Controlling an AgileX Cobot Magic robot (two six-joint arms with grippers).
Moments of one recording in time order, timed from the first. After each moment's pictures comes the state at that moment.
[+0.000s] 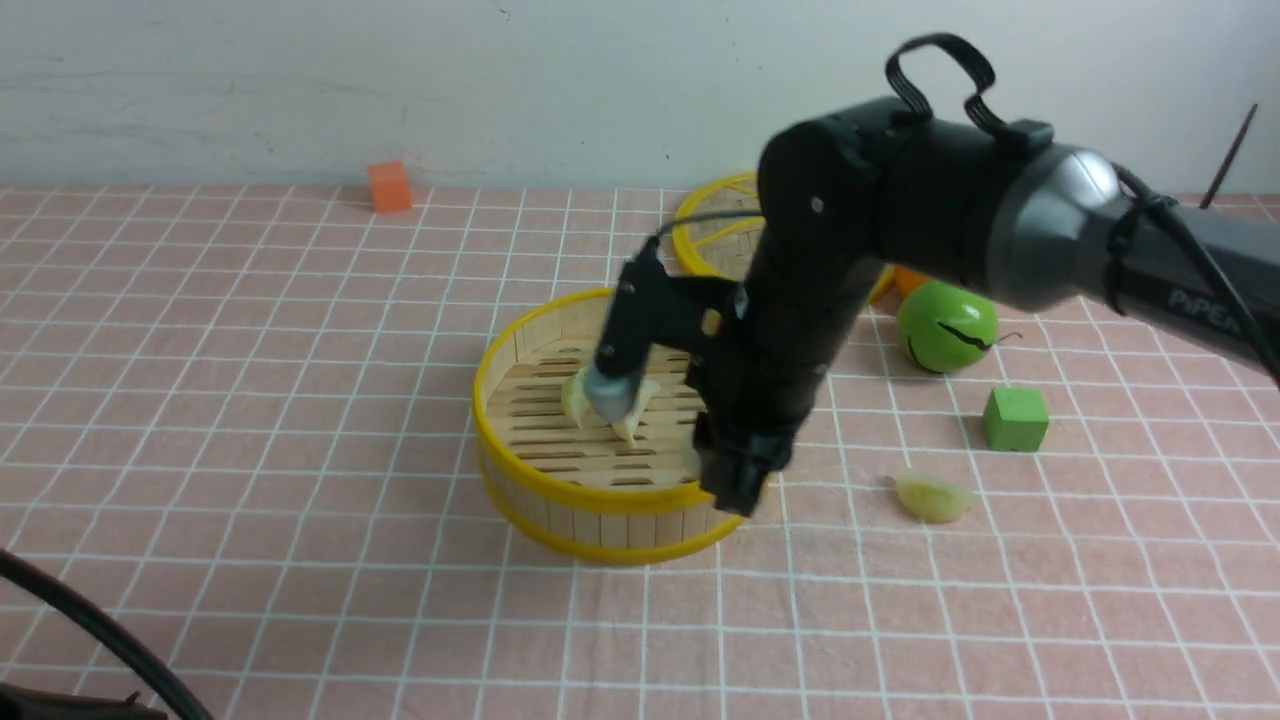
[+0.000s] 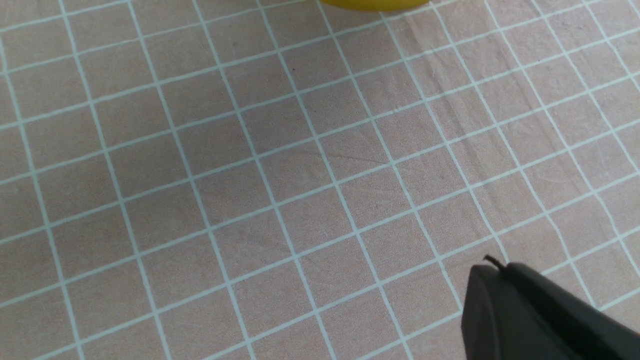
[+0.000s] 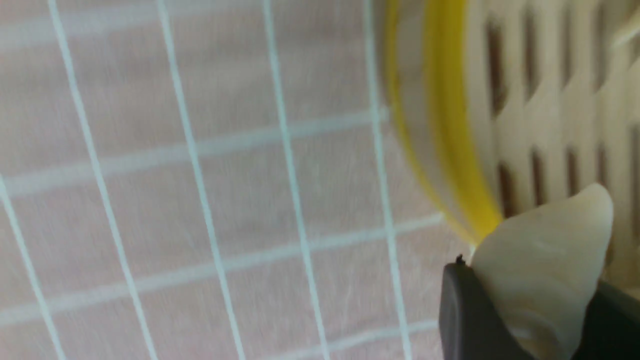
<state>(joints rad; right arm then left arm) 0.62 2.03 -1.83 0.11 1.11 -0.67 -0.52 0.61 -0.69 -0.04 0.94 -0.14</state>
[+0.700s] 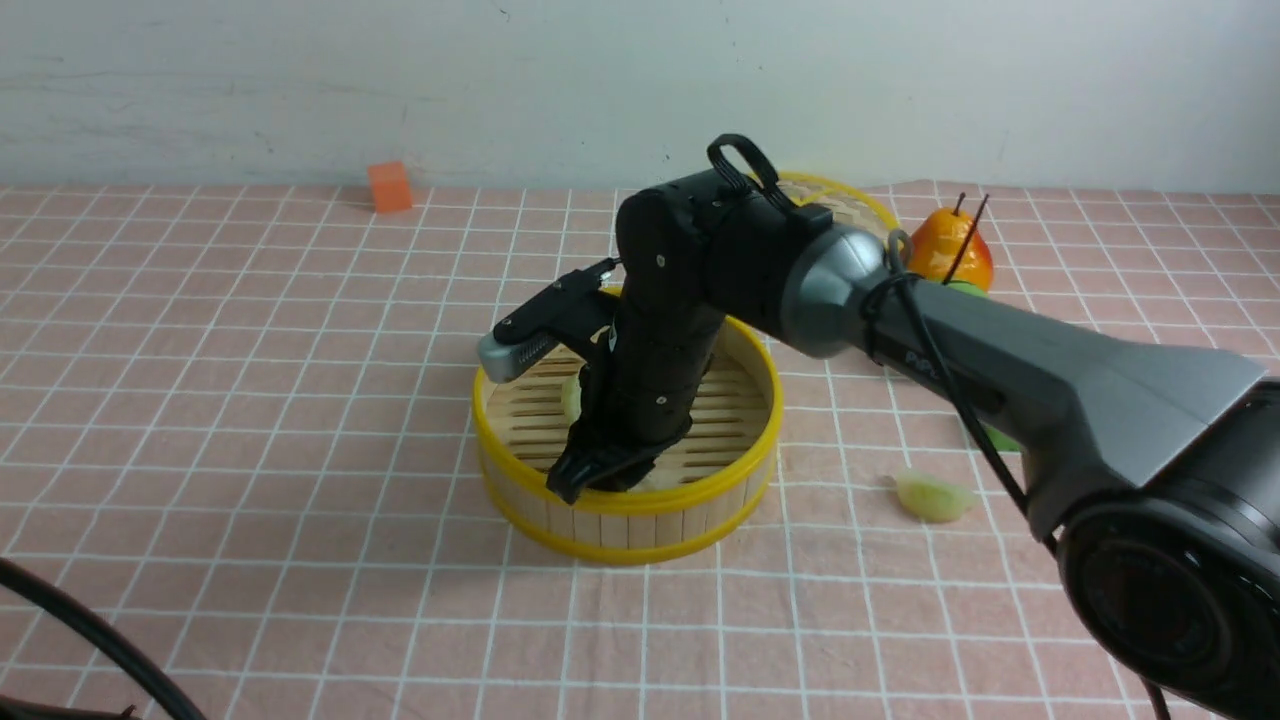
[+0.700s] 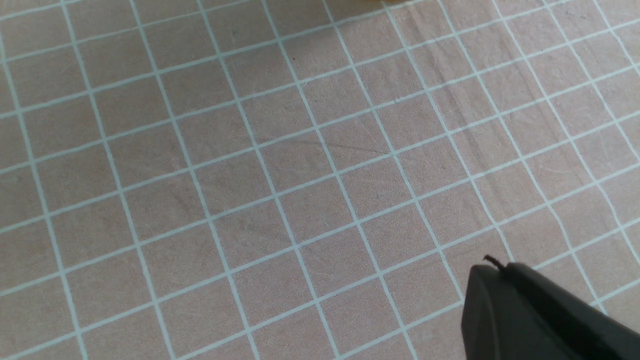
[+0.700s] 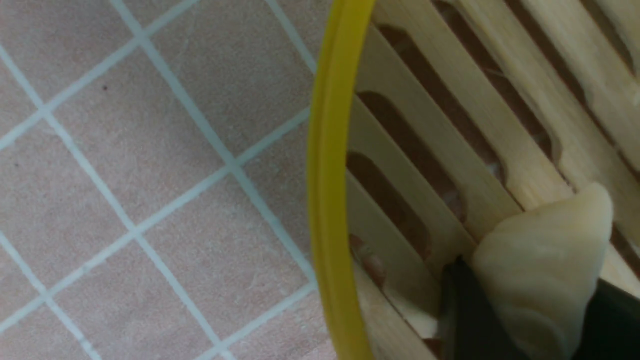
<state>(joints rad) 0.64 2.35 -2.13 0.14 1.10 -0.27 -0.52 0.61 -0.69 -0.05 0.96 -0.14</state>
